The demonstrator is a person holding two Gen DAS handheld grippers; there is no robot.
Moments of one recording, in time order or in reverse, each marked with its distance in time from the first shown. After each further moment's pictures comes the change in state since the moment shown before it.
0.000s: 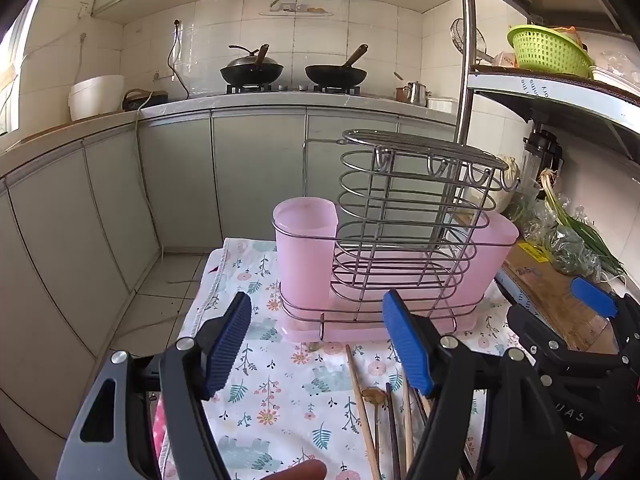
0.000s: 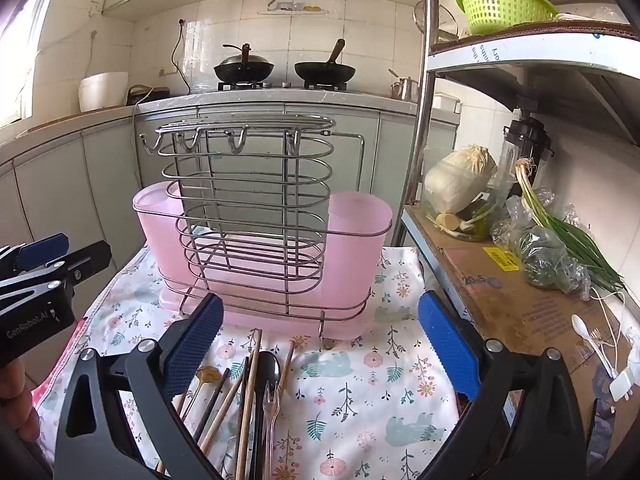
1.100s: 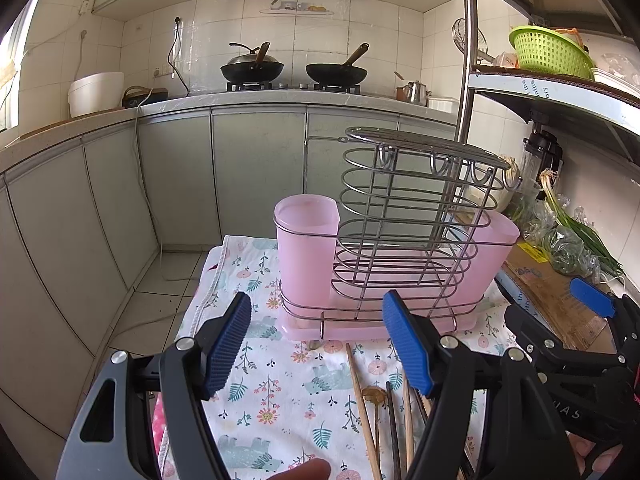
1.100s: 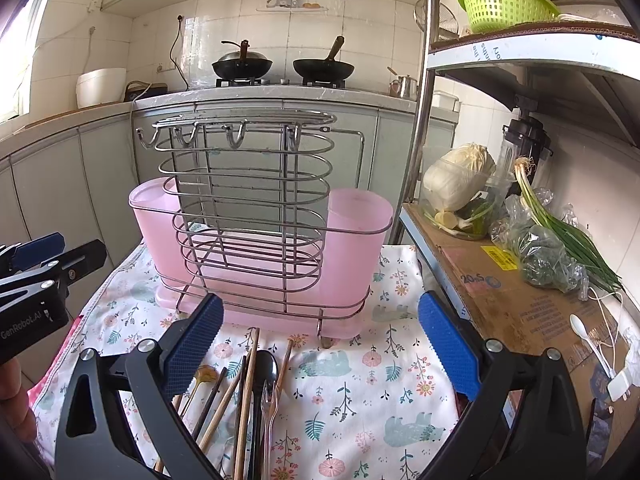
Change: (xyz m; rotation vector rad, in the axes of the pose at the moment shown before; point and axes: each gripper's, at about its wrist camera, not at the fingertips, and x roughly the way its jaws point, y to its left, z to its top) left arm -0.002 0.001 0.001 -0.004 0.008 -0.002; right arm 0.005 0.003 -0.002 -0.005 0.009 -0.007
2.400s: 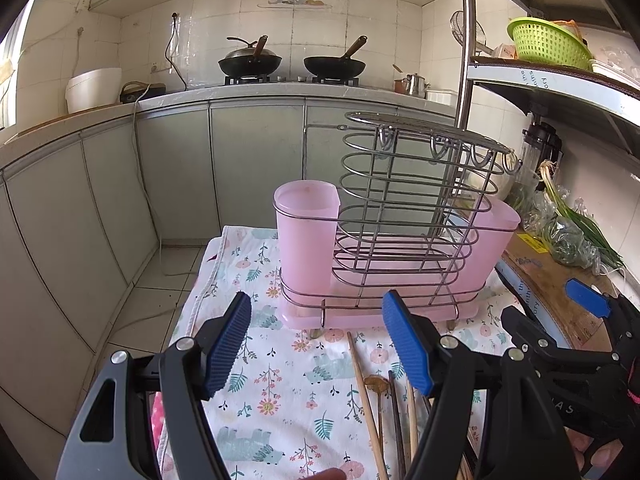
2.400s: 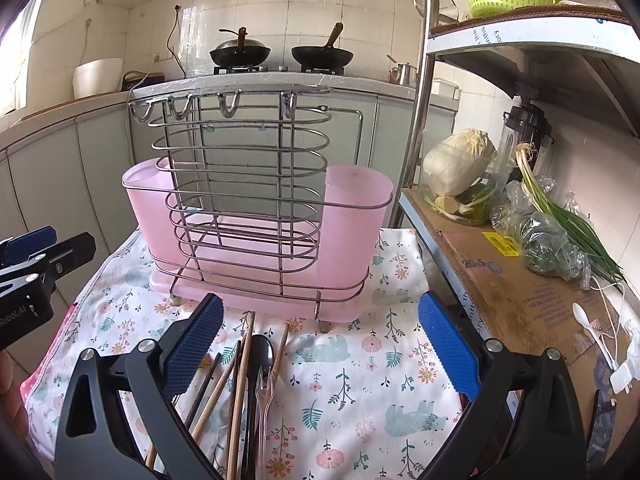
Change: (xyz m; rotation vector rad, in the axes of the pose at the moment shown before) left arm 0.008 0.001 -0.015 0.009 0.026 -0.004; right arm 0.009 0.000 -0.014 0.000 0.054 -0.008
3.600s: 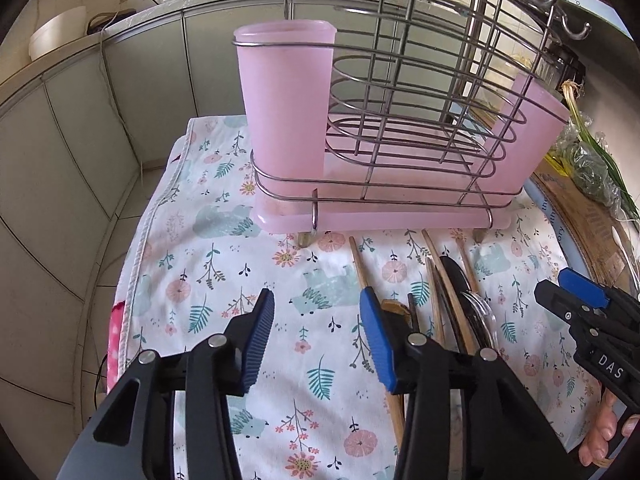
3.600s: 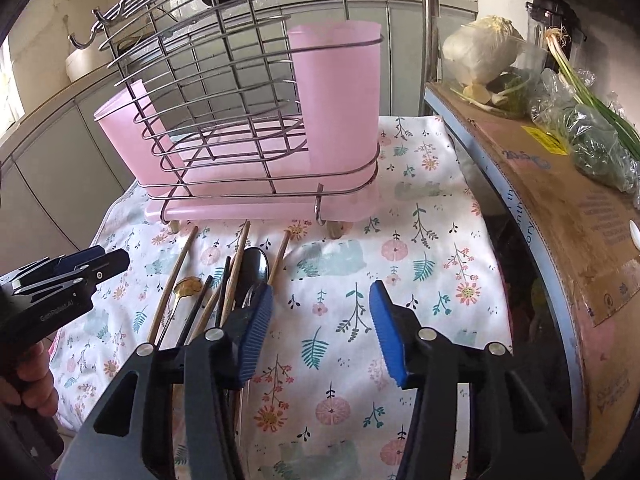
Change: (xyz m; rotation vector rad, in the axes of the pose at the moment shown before) left arm 0.088 -0.005 -0.040 0.025 0.370 -0.030; right arm 0.053 -0.033 -0.042 0.116 0.299 0.167
